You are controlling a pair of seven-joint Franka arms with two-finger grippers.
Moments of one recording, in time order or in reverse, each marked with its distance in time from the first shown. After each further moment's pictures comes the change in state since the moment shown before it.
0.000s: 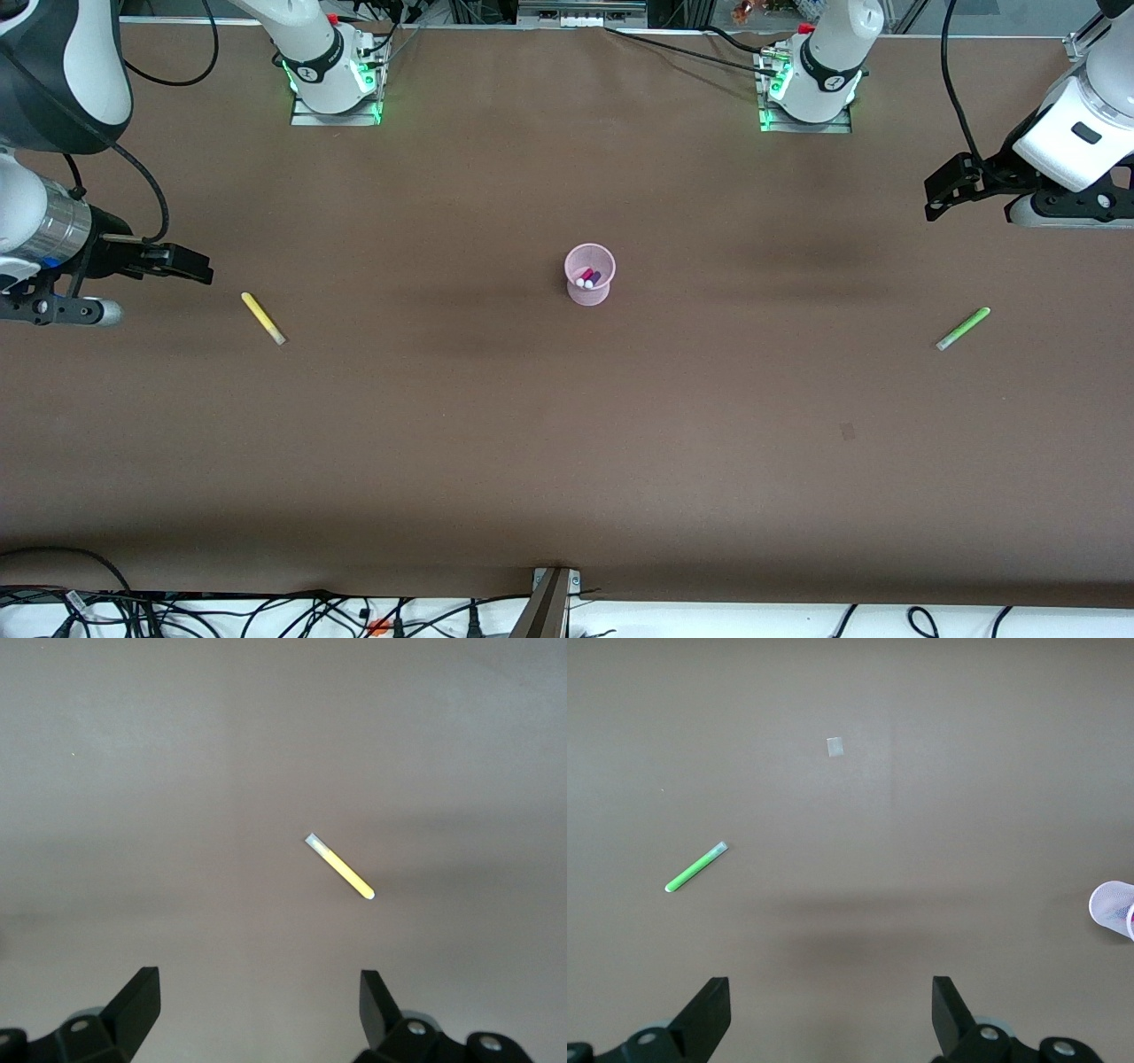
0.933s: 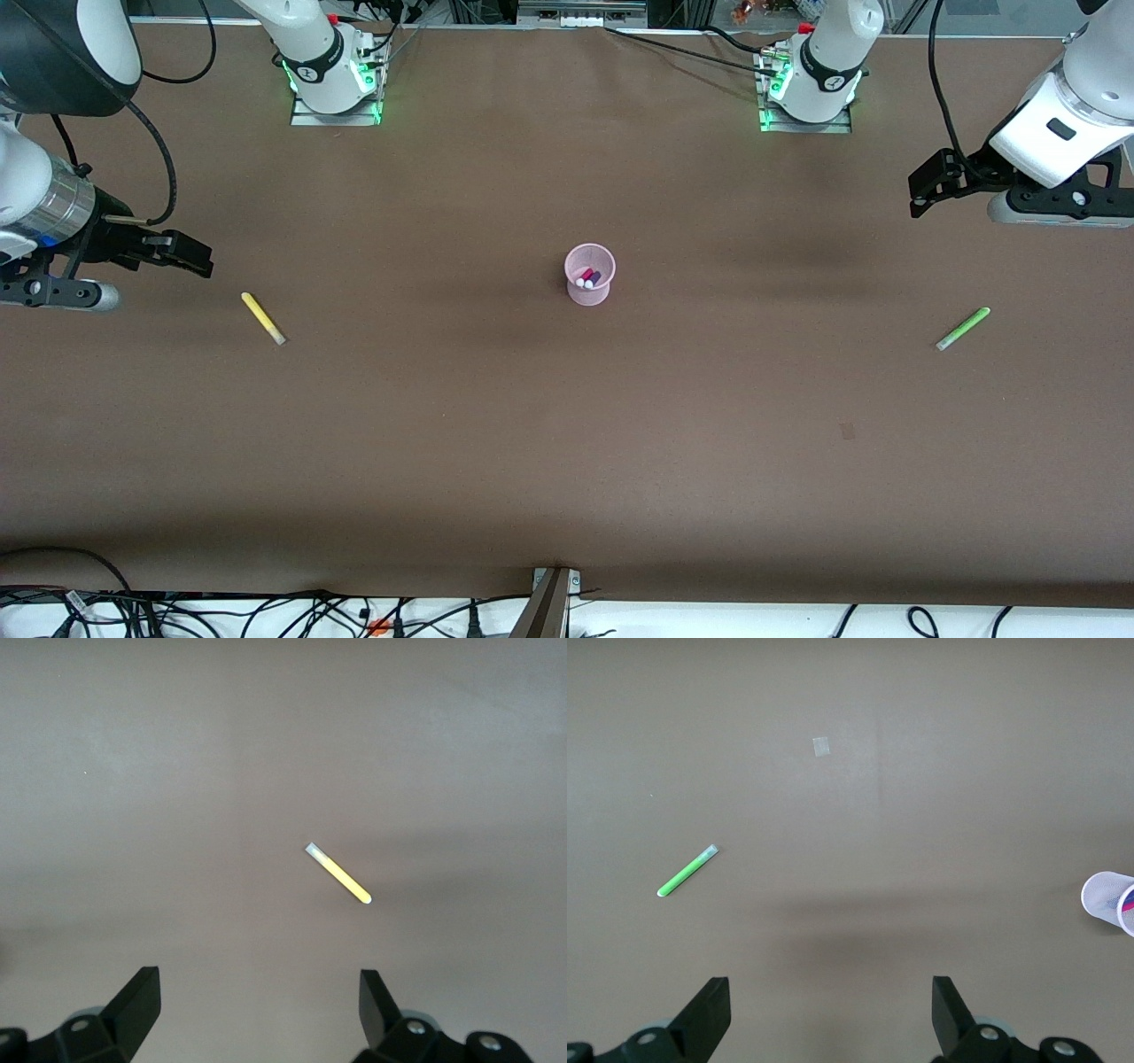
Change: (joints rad) left arm -0.003 0.000 -0.032 0.002 0.000 -0.002 0.000; right arm -0.212 -0.047 0.289 0.004 -0.091 0.004 0.104
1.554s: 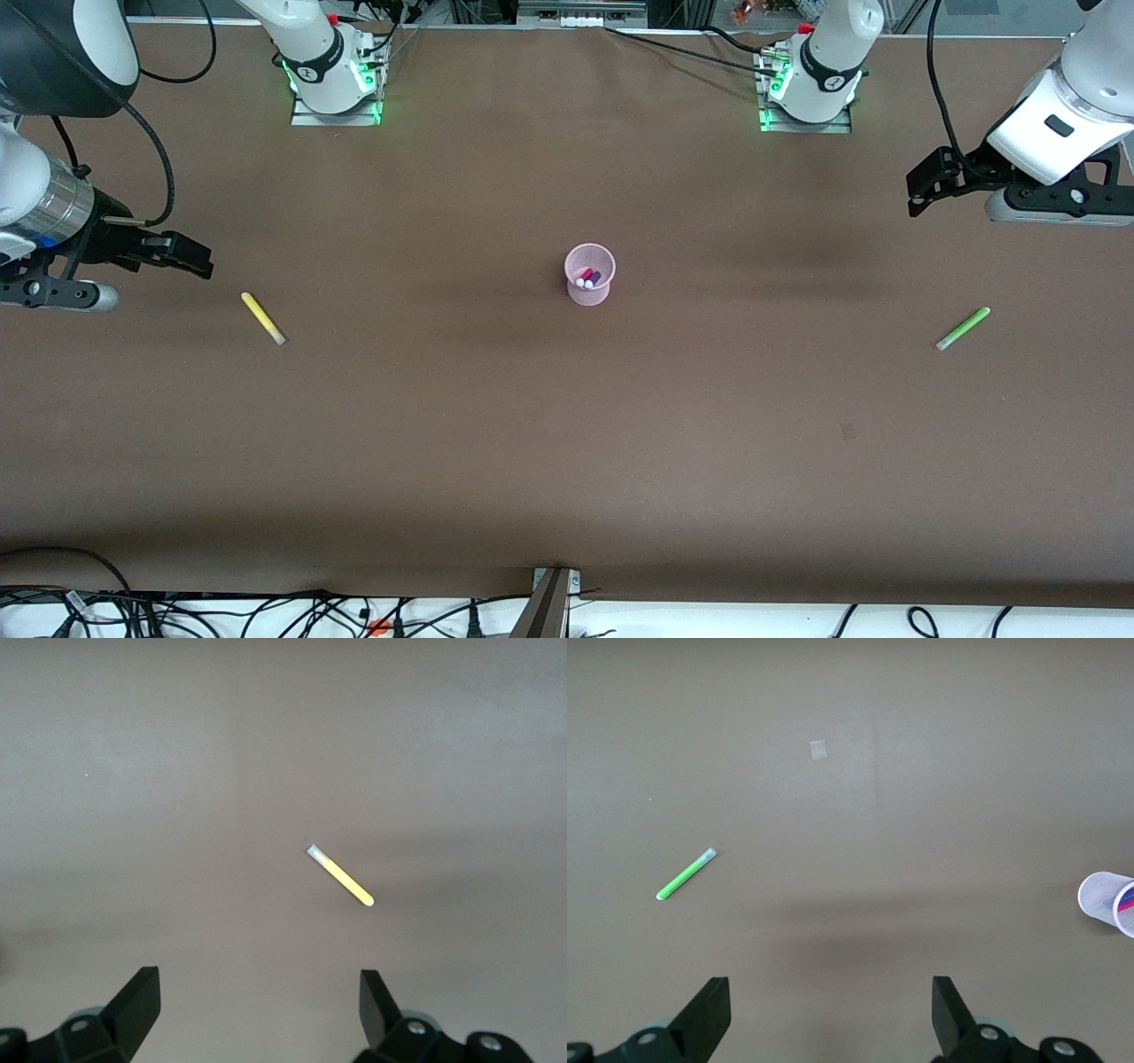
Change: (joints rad) left arm 0.000 0.000 -0.006 0.008 0.000 -0.001 0.000; right arm -0.041 -0.001 0.039 -0.011 0.000 0.021 0.000
